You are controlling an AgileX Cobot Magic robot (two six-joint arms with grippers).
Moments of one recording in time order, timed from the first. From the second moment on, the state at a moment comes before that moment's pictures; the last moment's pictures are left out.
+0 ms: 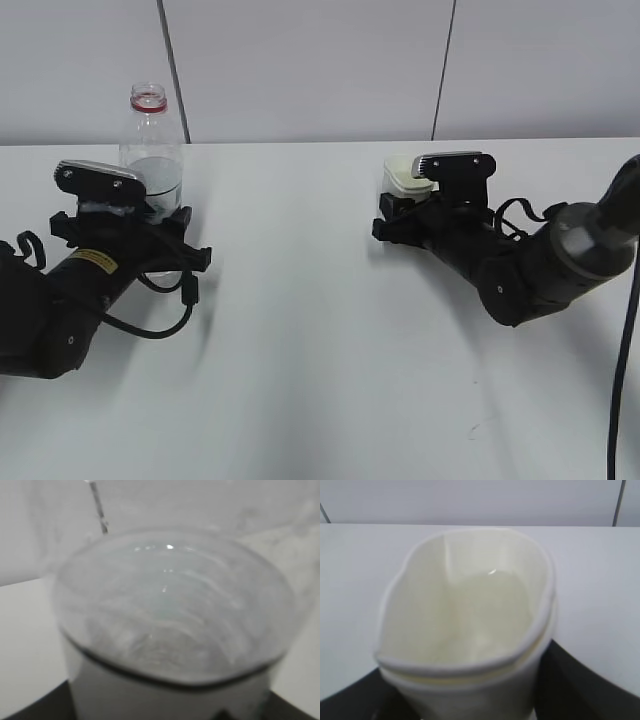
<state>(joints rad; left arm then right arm) -0.38 2.11 -0.73 -0.20 -1.11 0.18 0.28 2.27 -1.06 0.06 -0.85 0.07</state>
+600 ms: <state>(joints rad) -0.35 2.23 -0.84 -0.17 -1.20 0.18 0.28 2.29 -1.06 0.05 -0.90 0.07</state>
